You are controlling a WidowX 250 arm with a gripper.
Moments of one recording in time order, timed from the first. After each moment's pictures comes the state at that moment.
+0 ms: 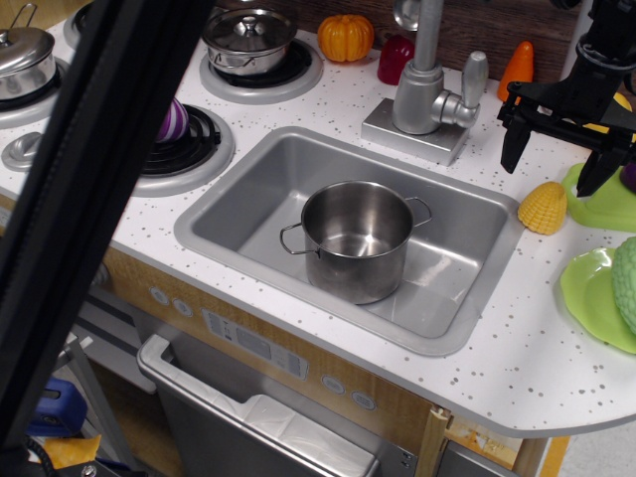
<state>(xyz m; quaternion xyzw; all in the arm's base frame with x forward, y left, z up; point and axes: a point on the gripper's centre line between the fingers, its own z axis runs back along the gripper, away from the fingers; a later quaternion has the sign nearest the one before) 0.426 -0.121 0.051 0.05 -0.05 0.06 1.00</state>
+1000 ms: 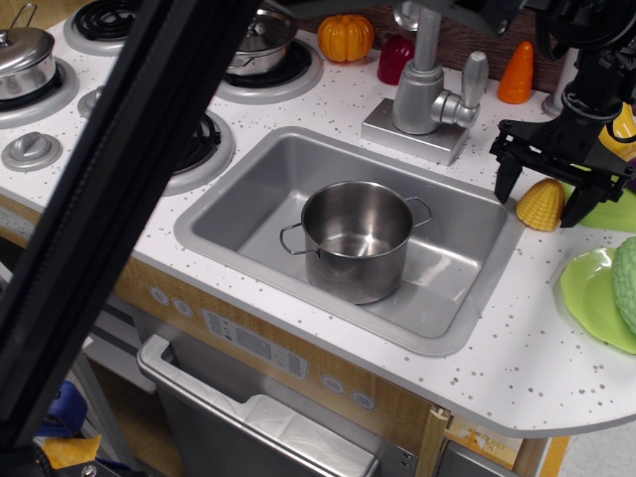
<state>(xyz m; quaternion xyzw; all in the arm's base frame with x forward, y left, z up) 0.435 -0.114 0.013 0.06 -0.07 0.04 1.00</state>
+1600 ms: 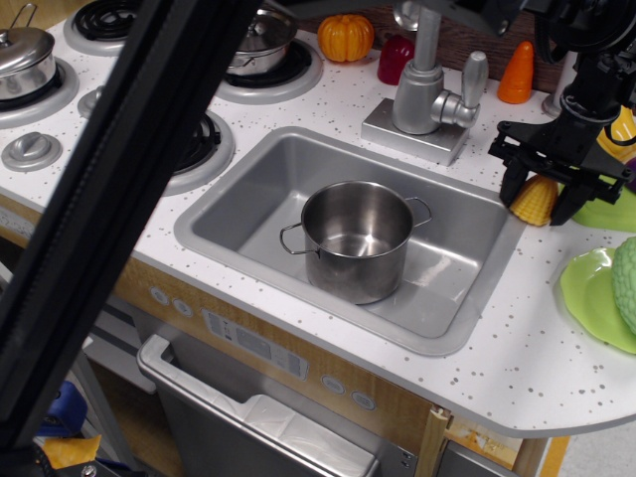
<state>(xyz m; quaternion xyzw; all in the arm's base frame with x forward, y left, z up) 0.429 -0.107 0.012 0.07 -0.05 0.03 1.00</state>
